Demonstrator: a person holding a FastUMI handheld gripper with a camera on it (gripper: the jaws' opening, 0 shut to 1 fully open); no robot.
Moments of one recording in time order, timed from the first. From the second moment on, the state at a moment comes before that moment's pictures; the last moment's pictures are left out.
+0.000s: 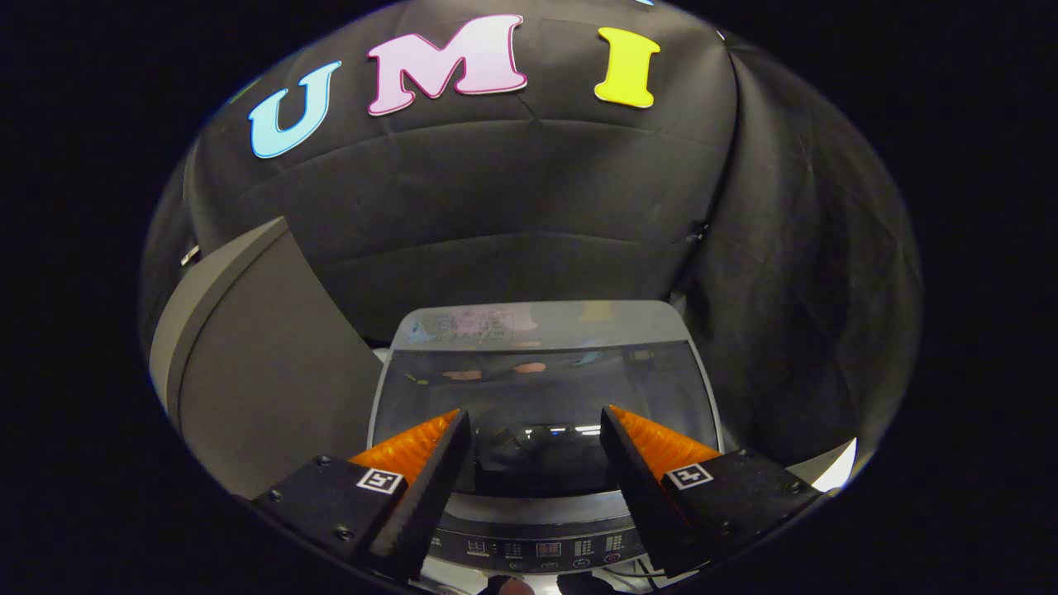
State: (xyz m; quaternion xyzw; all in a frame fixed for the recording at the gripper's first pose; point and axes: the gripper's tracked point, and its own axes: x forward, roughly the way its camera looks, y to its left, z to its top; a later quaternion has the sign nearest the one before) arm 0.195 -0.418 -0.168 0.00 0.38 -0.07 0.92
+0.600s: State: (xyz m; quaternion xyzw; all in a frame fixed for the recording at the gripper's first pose) arm 0.191 -0.403 0.001 0.00 0.14 -0.04 0.99
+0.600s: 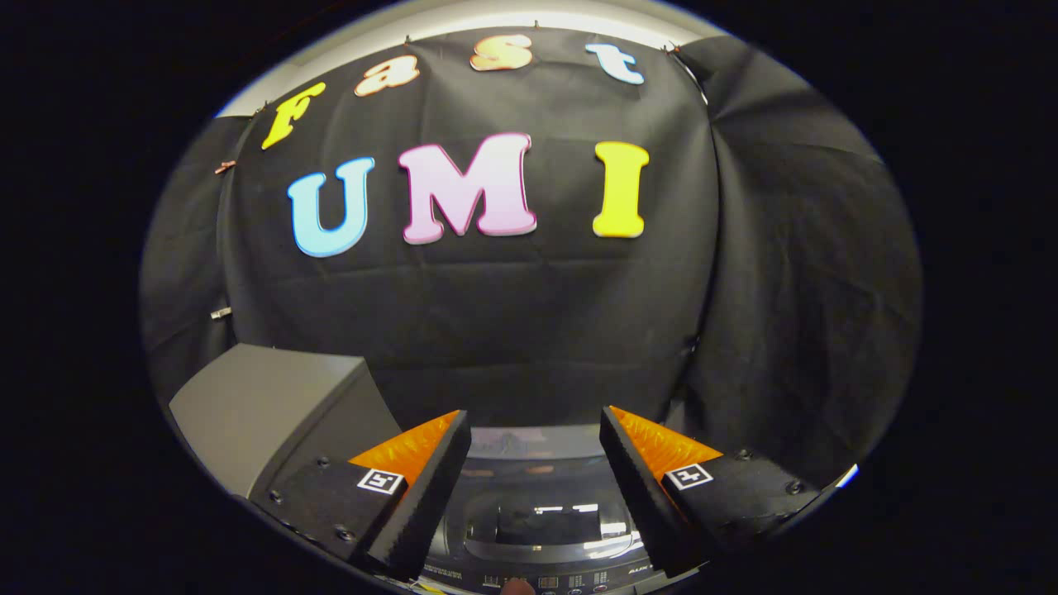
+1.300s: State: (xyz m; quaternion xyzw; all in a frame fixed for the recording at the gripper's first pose) arm 0.106 -0.367 0.086 -0.03 0.04 -0.05 1.00
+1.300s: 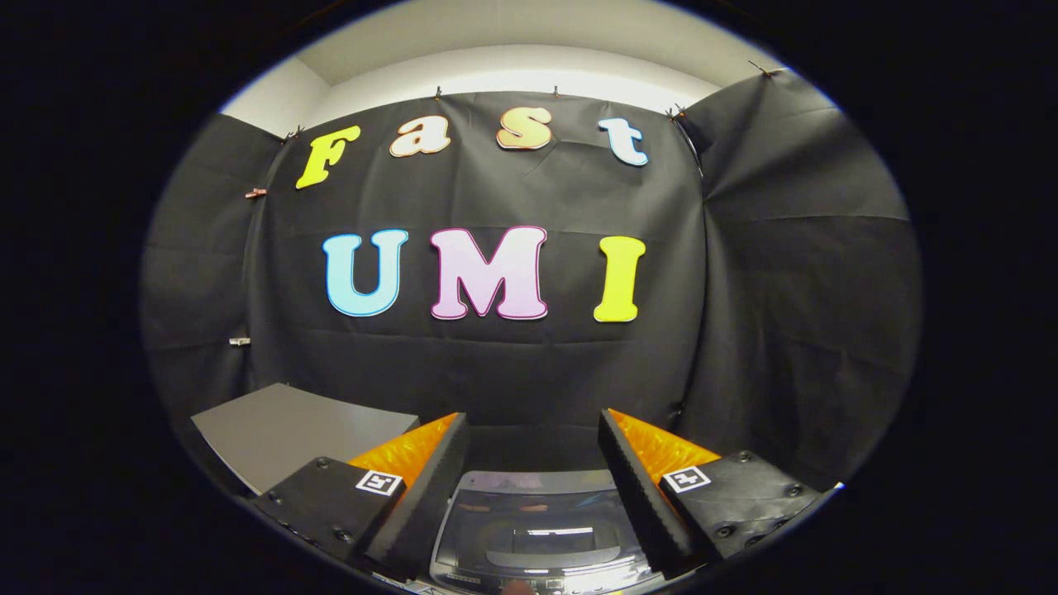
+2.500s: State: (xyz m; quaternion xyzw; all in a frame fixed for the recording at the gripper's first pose) arm 0.066 -0.369 0.099 -0.01 0.02 -0.05 1.00
